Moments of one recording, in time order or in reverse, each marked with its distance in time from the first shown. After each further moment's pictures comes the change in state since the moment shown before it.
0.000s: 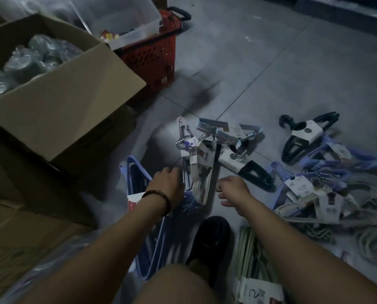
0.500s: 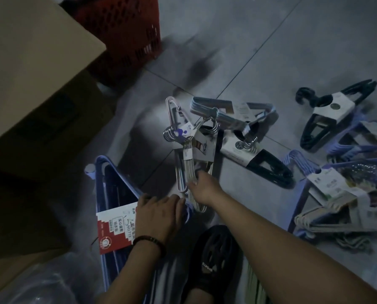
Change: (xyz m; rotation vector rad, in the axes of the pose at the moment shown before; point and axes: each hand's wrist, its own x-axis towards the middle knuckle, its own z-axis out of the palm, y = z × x) left_hand 0.037 -0.029 0.123 0.284 0.229 0.081; right_hand 0.134 0.022 0.091 -0.378 -0.150 -0.134
